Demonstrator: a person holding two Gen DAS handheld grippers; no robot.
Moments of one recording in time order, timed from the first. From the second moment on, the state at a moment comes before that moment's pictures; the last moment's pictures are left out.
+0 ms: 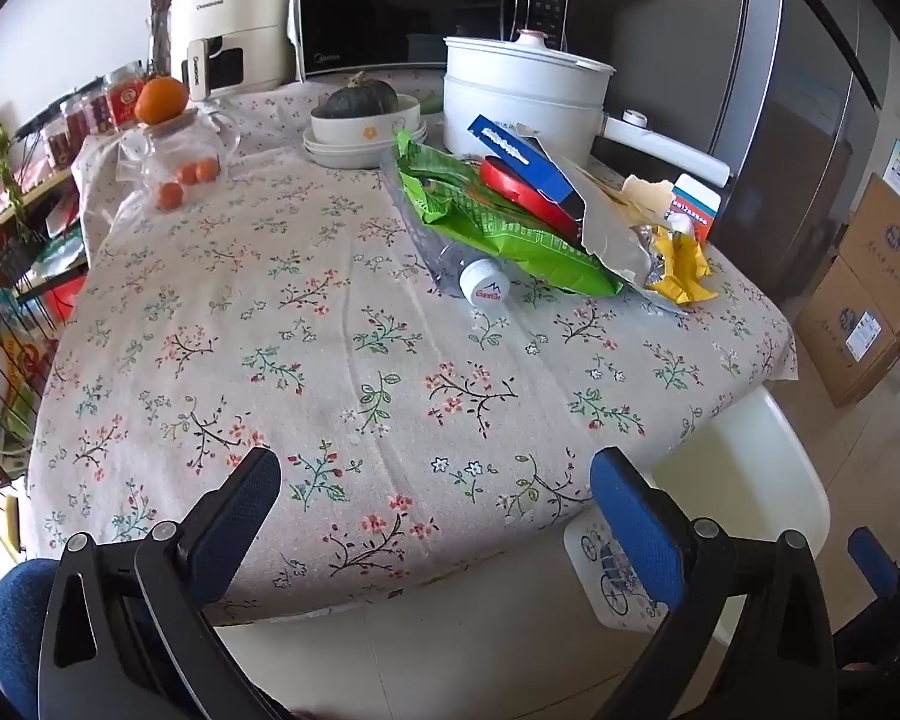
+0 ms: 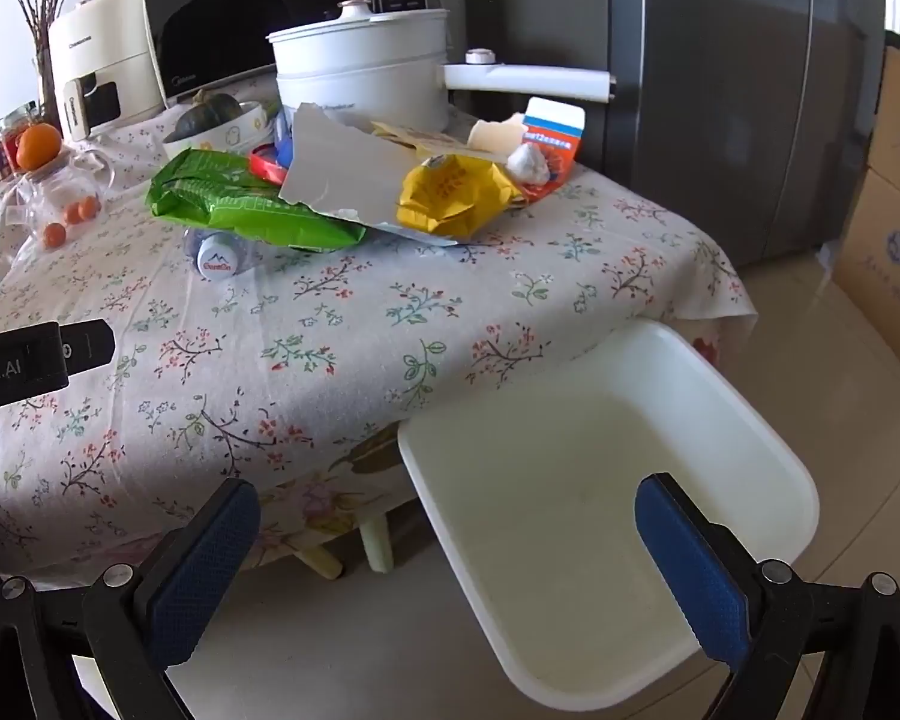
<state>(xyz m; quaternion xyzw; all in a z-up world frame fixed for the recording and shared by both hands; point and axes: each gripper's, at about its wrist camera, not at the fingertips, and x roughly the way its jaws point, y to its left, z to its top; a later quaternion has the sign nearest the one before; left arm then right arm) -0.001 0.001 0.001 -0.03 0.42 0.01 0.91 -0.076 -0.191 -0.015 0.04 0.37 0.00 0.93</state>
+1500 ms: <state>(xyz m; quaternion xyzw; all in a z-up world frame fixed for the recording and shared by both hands) 0.014 0.012 0.006 -0.03 0.42 0.01 0.91 -0.055 -0.174 -0.008 -0.01 0.38 0.02 0.93</state>
